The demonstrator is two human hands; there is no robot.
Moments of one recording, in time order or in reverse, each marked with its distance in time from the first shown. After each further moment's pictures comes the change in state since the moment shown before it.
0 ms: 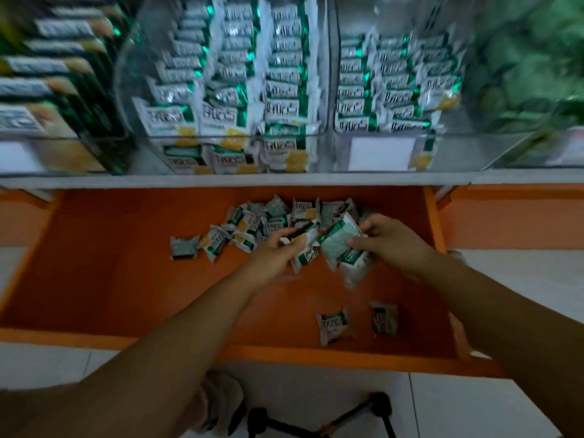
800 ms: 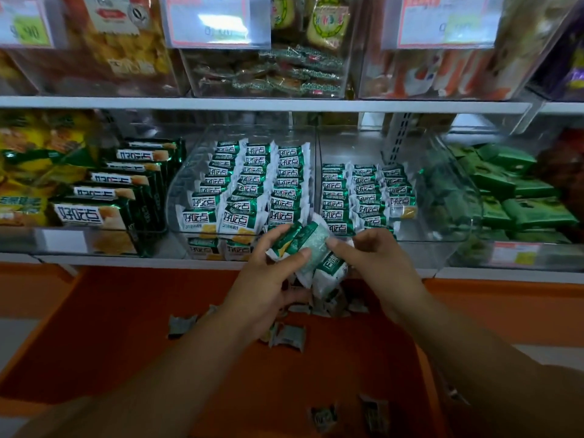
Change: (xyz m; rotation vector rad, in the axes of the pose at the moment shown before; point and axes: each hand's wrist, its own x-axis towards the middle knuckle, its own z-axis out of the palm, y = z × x) left_hand -0.087 0.119 0.014 -0.487 -0.026 0.451; right_hand -0.069 -0.126 -0.027 0.290 0.316 -0.269
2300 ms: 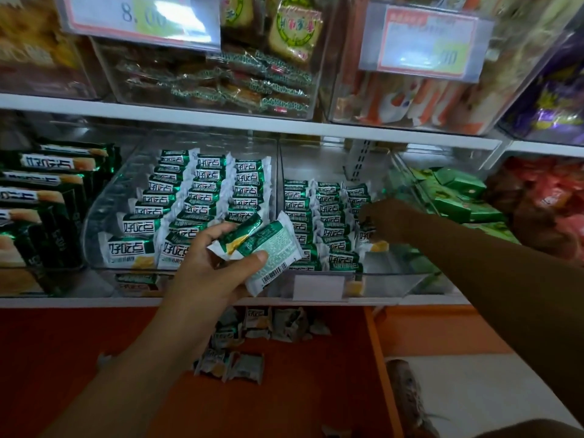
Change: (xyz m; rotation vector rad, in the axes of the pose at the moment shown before) left_hand 0.037 0.034 0.000 0.186 0.104 0.116; right_hand 0.185 -0.020 -0.109 -1.610 -0.283 -0.190
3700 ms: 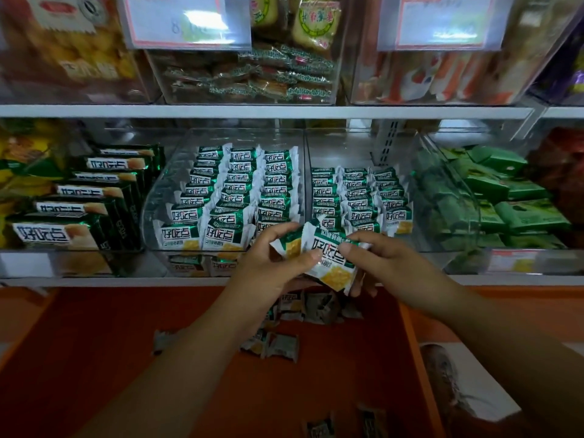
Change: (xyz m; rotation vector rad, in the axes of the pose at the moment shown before) left_hand -0.019 -0.006 0.012 0.137 -0.154 -0.091; right_hand -0.133 -0.116 0.005 1.347 0.087 -0.248
